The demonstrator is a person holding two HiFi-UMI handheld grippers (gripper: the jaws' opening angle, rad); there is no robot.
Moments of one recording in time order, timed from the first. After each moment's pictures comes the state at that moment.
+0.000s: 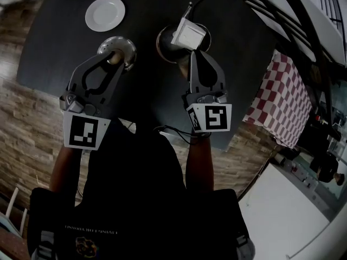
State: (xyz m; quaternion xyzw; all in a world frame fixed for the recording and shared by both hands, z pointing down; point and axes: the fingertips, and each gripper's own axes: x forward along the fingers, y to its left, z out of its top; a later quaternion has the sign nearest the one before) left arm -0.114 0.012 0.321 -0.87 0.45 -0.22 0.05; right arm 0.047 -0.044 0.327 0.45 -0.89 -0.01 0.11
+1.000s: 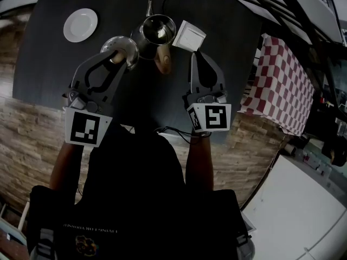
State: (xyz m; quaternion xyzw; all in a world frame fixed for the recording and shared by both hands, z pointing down) left arm -0.012 0.006 0.304 -0.89 0.40 -0.21 0.08; right arm 0.154 -0.027 0.315 0.51 -0.86 -0.01 0.09
